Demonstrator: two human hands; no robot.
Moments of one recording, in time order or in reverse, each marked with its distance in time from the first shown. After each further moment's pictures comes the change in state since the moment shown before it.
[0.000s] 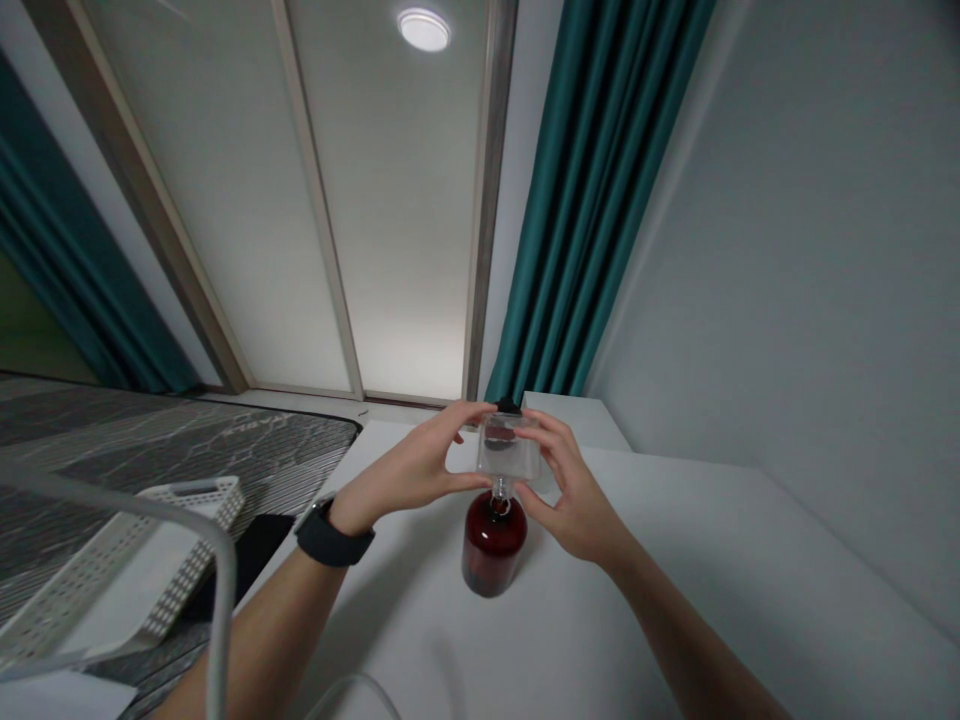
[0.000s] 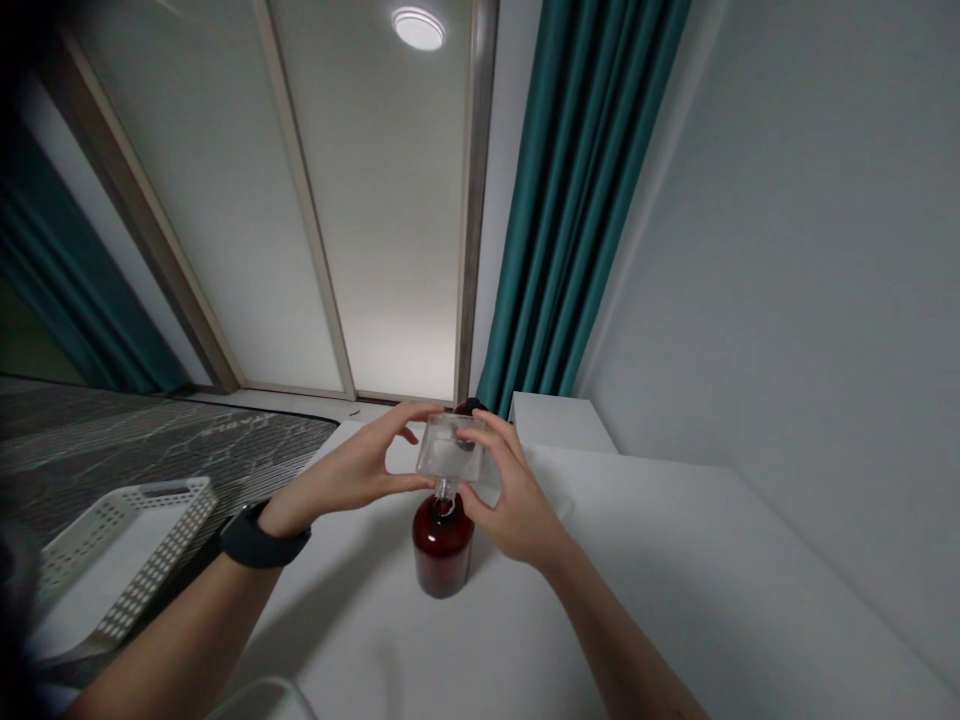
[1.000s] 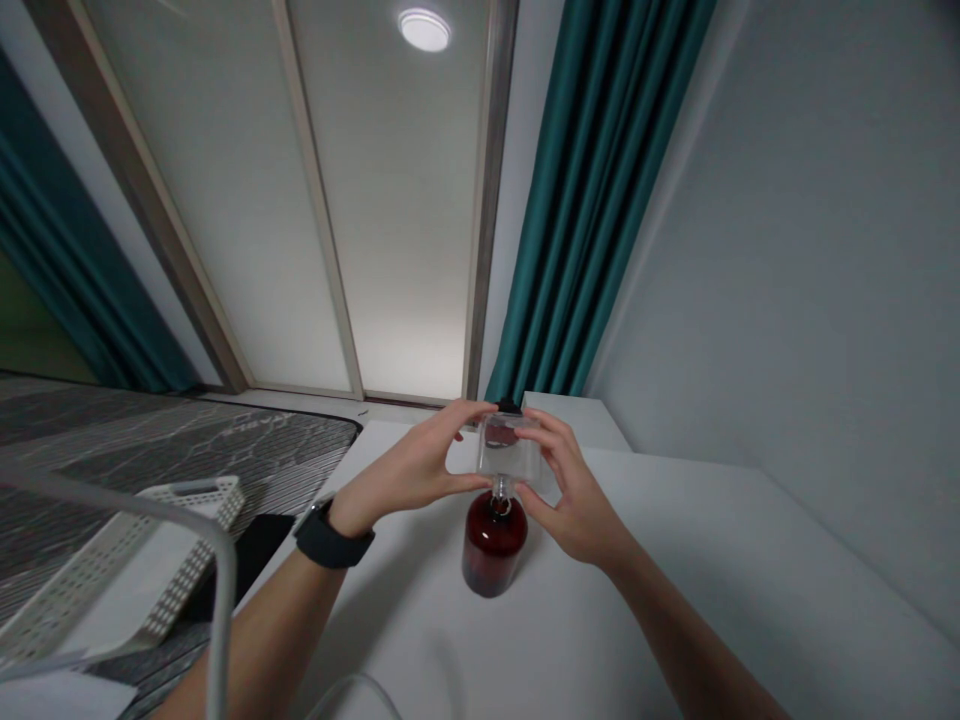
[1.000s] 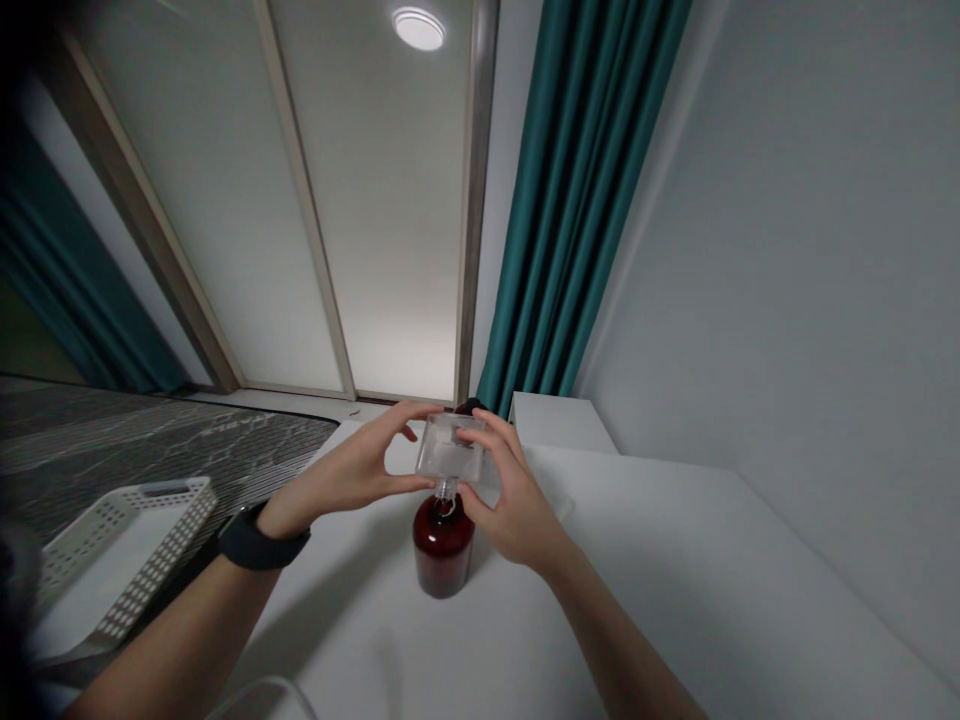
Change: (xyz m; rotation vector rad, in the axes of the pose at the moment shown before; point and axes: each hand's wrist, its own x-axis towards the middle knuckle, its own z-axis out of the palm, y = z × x) left_hand 0.001 0.001 -0.001 0.023 0.024 0.027; right_hand -0.001 -0.003 -0.001 -0.013 -0.002 0.003
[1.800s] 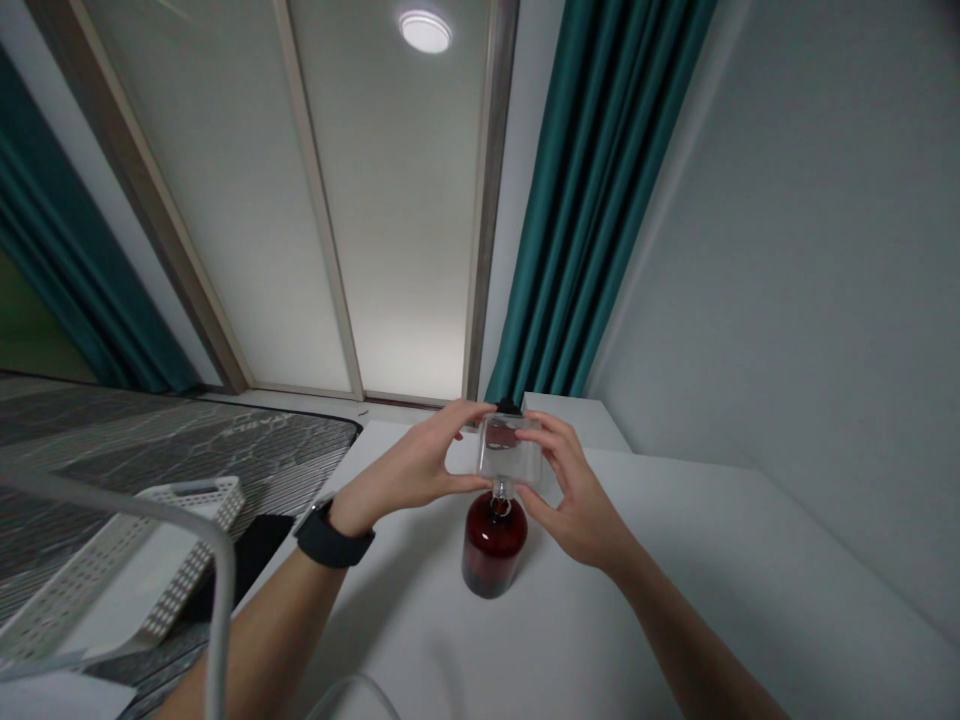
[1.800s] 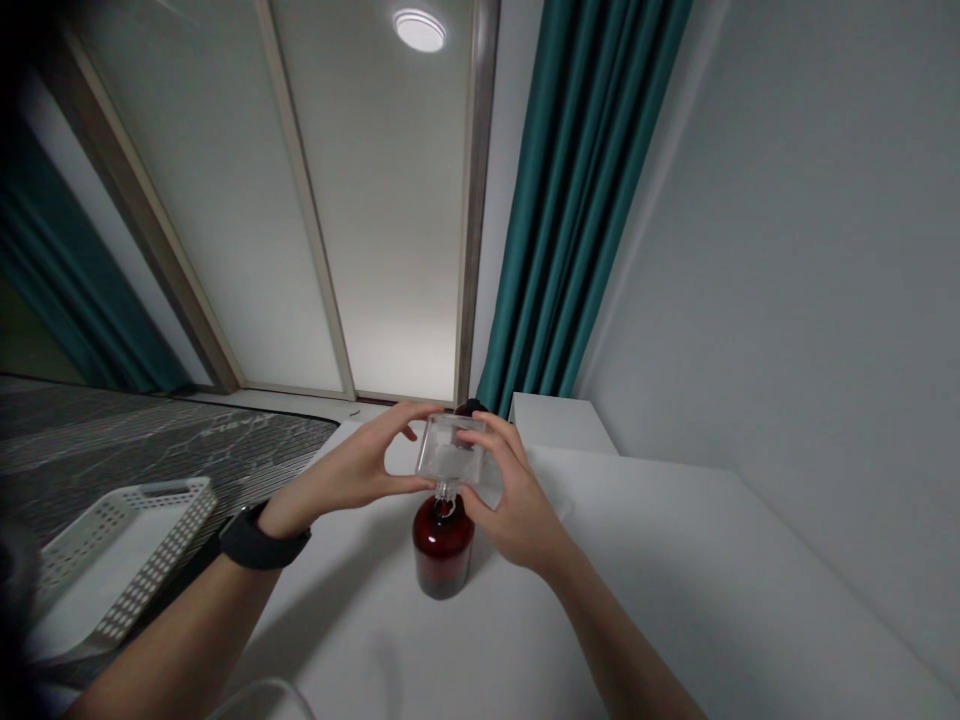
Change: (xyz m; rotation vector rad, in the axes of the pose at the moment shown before) left_hand 0.000 -0.003 0.000 0.013 -0.013 0.006; right_hand 0.000 -0.002 -0.001 0.002 0.014 0.011
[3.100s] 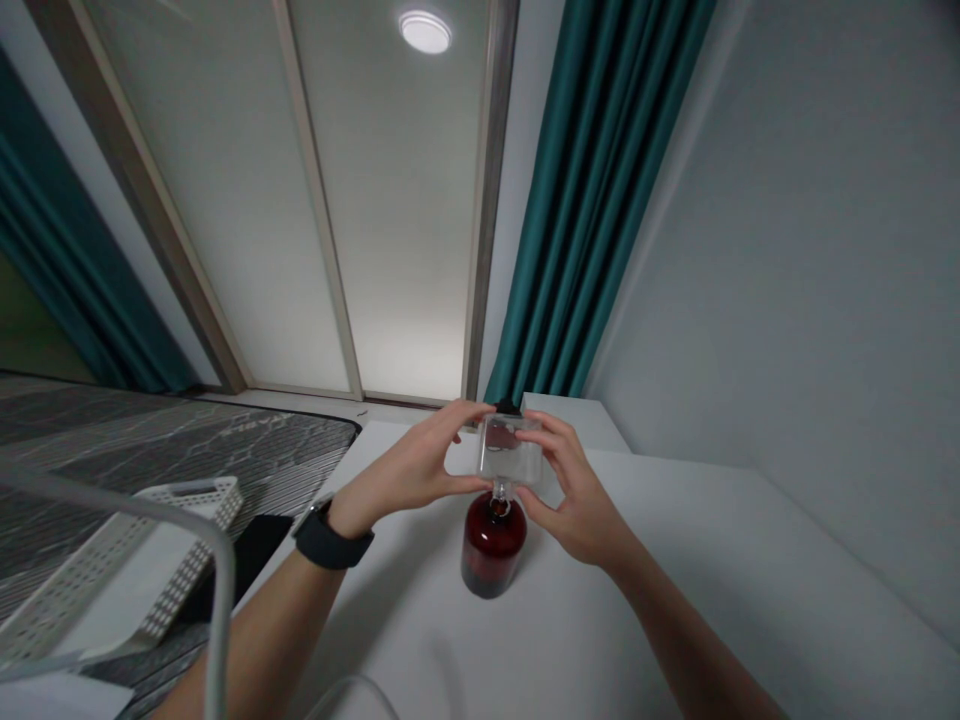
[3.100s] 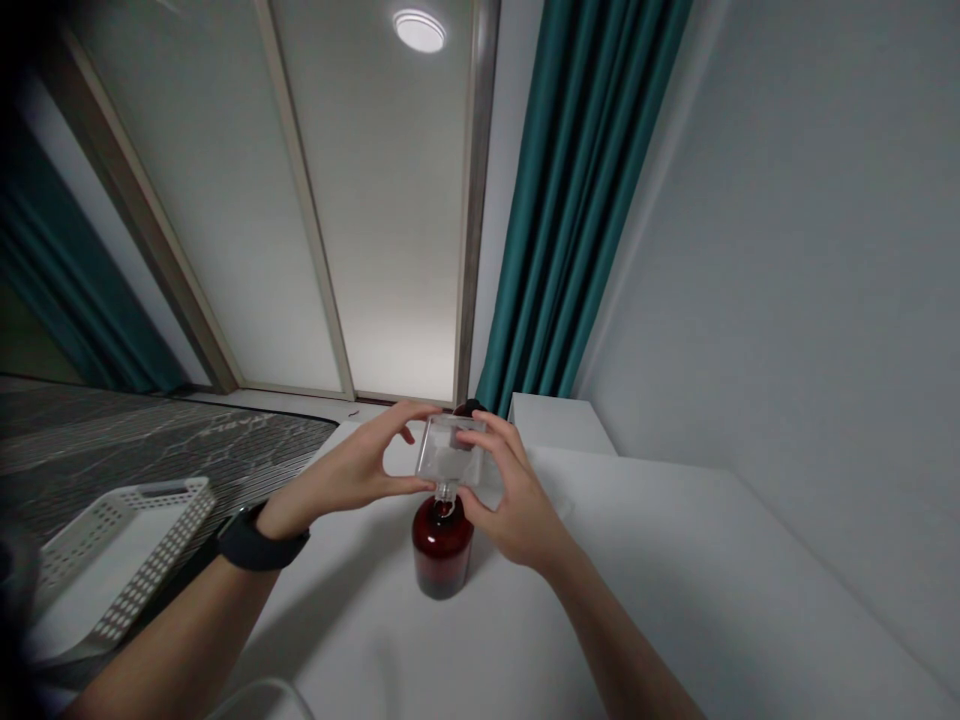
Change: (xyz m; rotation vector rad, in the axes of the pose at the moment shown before) left_hand -0.001 0.000 0.000 0.016 0.010 0.007; right_hand 0.001 0.000 -0.003 -0.025 -0.011 -0.032
